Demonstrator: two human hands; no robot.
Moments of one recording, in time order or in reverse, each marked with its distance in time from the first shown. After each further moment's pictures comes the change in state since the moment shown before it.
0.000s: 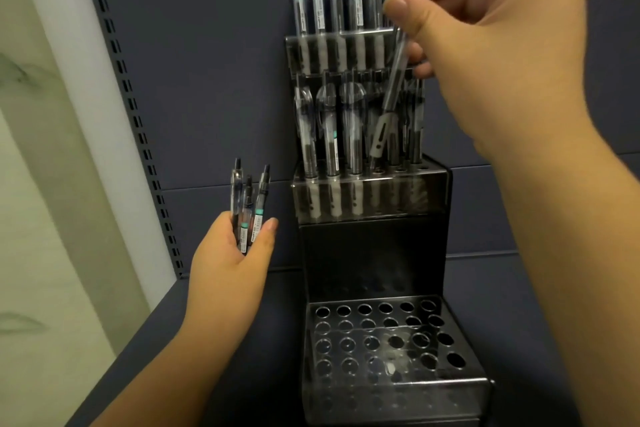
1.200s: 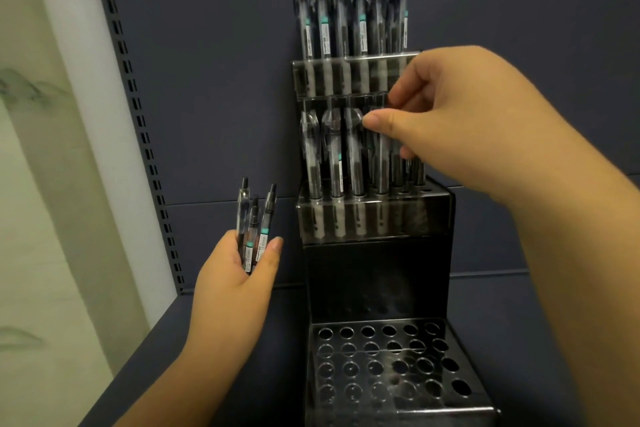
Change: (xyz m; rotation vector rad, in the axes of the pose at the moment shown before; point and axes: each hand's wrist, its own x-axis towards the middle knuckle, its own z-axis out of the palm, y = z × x) left_hand 0.000 0.001 0.000 -0.017 0.000 -0.012; right_hand -0.006 -0.017 -0.007 -0.393 -0.462 0.175
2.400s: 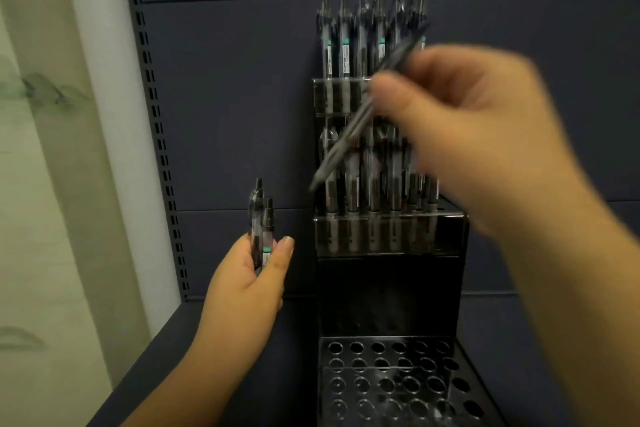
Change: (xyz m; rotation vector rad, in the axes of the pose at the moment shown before) left_hand 0.004 0.006 -0.007 -0.365 -0.176 -0.074; right_hand -0.010 -0.024 0.014 0.573 0.165 -0.161
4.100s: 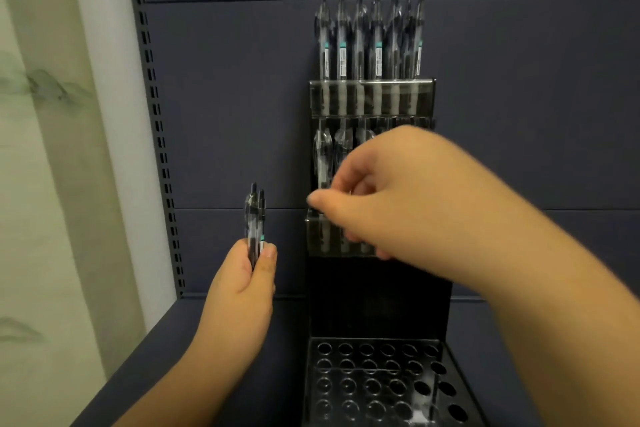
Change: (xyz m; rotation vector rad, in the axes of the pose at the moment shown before) left_hand 0.002 -0.017 0.003 0.125 0.058 0.020; right_hand -0.016 -0.019 0.004 -0.597 -0.526 0.149
